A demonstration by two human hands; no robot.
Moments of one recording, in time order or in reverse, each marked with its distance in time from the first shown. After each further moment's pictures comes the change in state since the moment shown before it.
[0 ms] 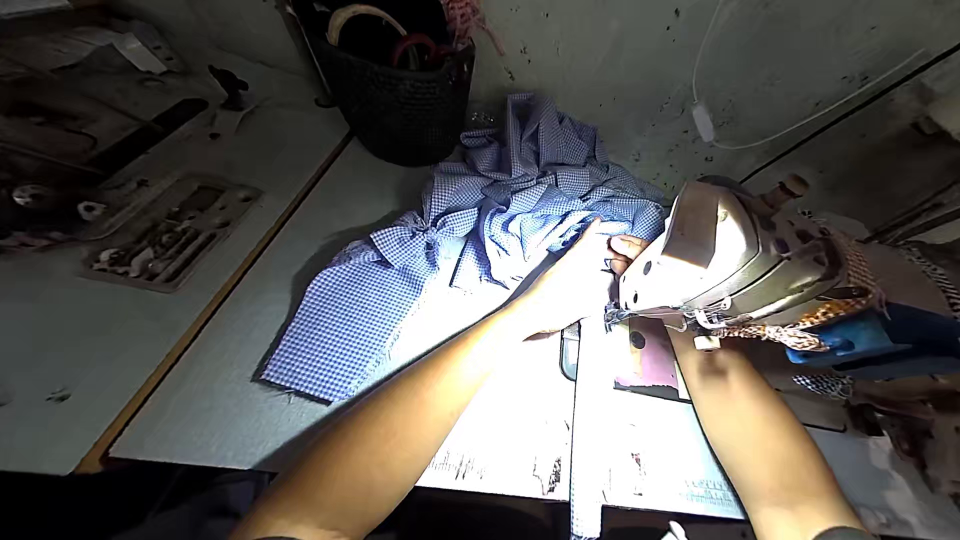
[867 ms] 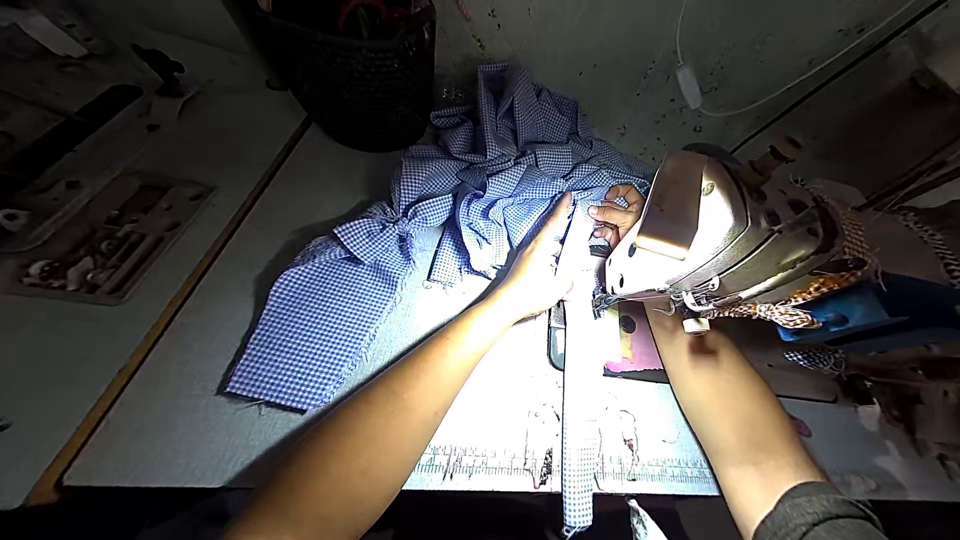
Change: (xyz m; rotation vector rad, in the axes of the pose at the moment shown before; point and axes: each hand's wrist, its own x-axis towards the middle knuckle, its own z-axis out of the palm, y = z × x) left_hand 0.007 -0.014 0.004 -0.065 0.098 -0.110; right_hand 0.046 -0.001 -0.003 0.076 0.218 0.106
